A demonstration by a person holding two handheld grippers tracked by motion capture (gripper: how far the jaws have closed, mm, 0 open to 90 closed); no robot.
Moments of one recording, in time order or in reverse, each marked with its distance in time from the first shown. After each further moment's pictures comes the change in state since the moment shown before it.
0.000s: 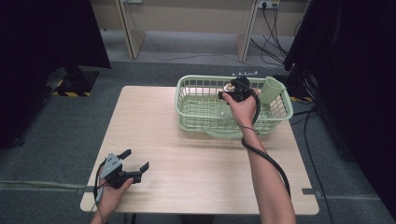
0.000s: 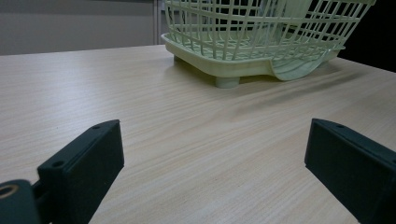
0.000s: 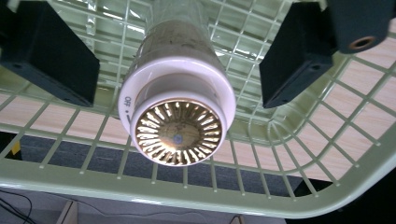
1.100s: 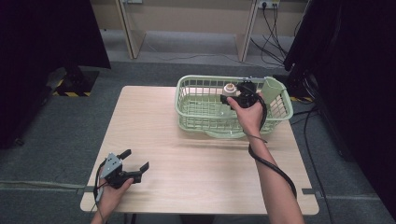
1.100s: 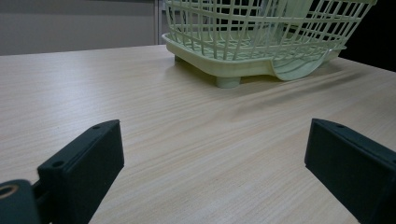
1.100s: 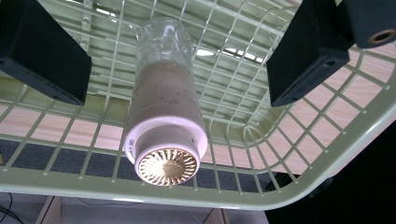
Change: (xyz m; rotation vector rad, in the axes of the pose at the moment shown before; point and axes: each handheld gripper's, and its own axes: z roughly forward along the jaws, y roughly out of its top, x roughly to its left) left arm 0.000 0.000 0.000 0.001 0.003 0.000; right arm -0.002 -0.017 -0.034 -0.045 0.073 0.007
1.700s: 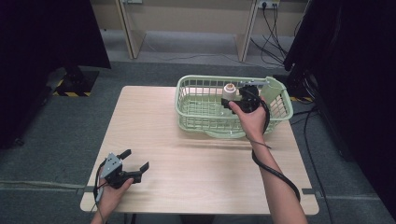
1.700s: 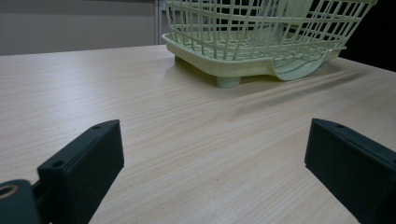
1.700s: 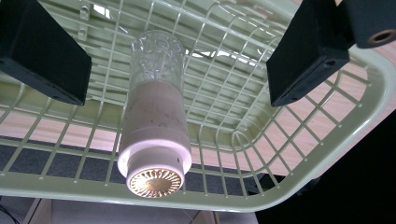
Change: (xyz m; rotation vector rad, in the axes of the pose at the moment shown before) left arm 0.000 0.000 0.000 0.001 0.000 0.001; right arm 0.002 -0.012 -0.017 -0.021 0.034 -0.020
